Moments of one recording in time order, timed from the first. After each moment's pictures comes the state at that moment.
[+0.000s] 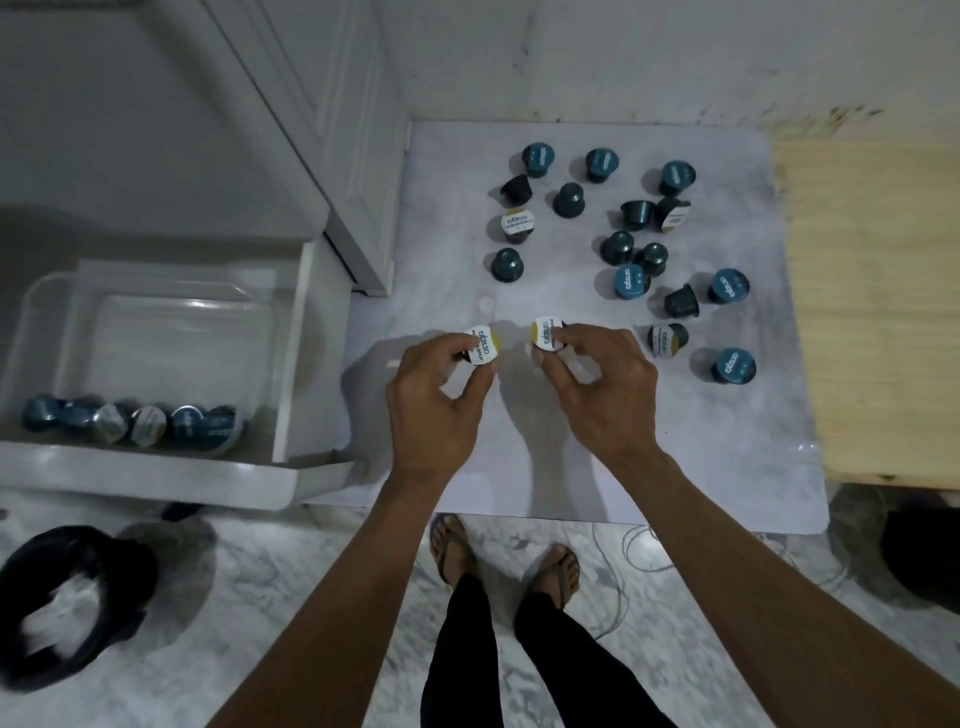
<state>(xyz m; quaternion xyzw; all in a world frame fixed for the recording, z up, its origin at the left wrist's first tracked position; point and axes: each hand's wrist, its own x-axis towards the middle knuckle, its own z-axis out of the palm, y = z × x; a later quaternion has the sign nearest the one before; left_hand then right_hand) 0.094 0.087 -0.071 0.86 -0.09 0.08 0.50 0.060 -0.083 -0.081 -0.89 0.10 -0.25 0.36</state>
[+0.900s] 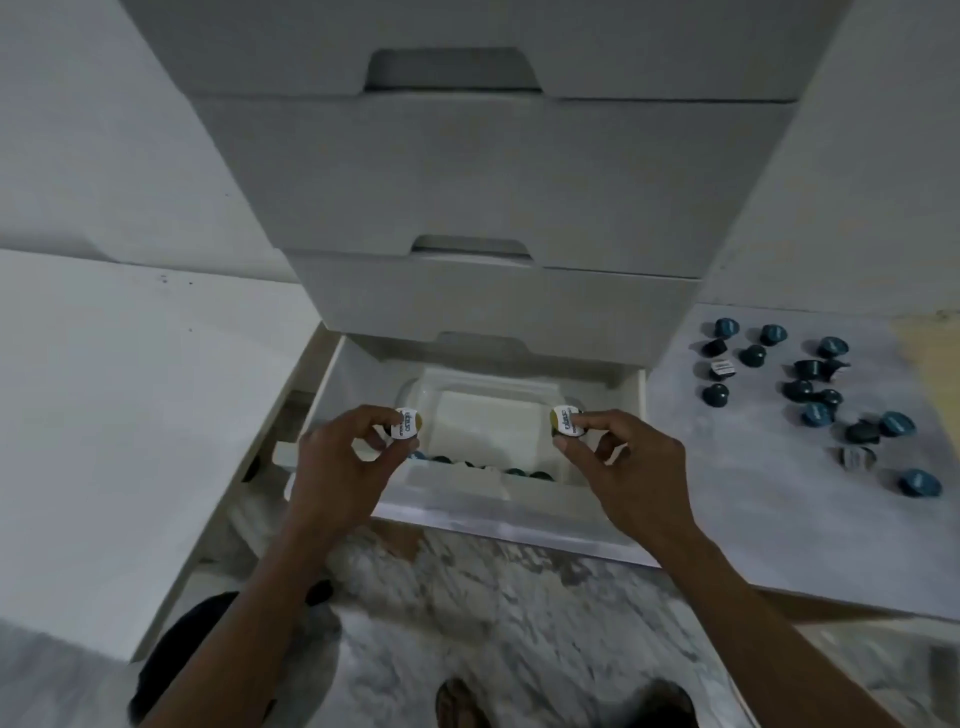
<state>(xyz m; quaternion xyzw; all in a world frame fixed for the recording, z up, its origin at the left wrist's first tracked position) 0.122 0.483 0.127 0.92 -0.04 0.07 0.40 0.076 0.203 0.088 -0.85 0.04 -0.21 0.48</state>
